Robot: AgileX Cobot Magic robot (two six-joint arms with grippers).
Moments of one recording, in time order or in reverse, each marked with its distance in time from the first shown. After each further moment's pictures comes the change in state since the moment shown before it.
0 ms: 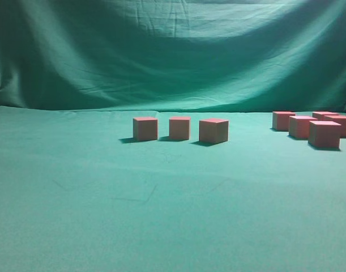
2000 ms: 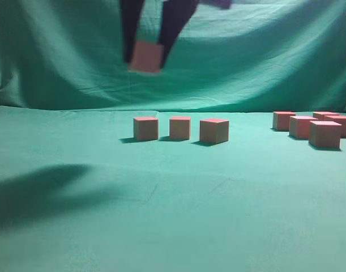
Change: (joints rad) left arm 0.000 0.000 0.000 0.000 0.000 0.000; right arm 0.632 0.517 -0.546 0.137 0.045 0.145
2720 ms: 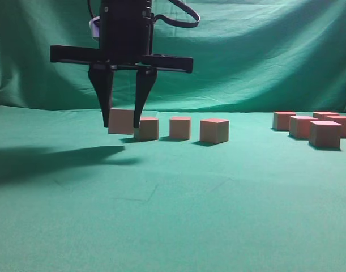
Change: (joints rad) left arm 0.000 0.000 0.000 0.000 0.000 0.000; right arm 0.034 0.378 -0.378 -0.104 0.093 0.303
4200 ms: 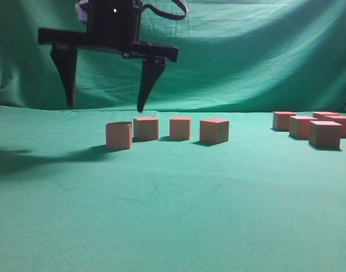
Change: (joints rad) left arm 0.000 0.000 0.000 0.000 0.000 0.000; right arm 0.002 0.042 -0.132 0.015 0.020 -0.089
